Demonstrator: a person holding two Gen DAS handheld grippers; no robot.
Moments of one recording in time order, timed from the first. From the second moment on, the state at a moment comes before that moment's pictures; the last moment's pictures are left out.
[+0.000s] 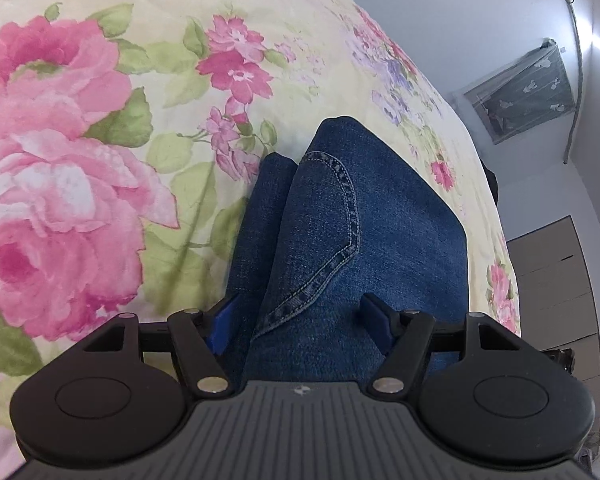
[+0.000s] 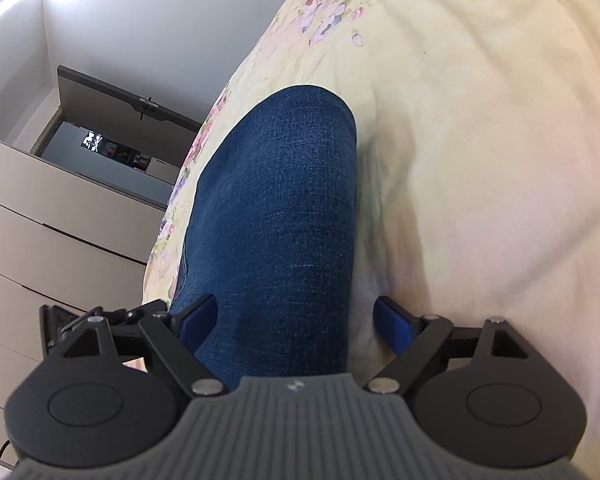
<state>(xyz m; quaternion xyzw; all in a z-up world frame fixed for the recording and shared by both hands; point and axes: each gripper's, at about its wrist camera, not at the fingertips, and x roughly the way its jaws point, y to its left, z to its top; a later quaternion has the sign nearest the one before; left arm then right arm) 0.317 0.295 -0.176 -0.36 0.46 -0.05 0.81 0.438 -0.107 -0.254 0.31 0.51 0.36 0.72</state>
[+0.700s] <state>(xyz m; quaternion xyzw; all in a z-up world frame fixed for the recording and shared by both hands) 0.347 0.286 -0.202 -0.33 0.47 -0.14 0.81 0.454 -0.086 -0.260 0.27 0.51 0.37 0.73</state>
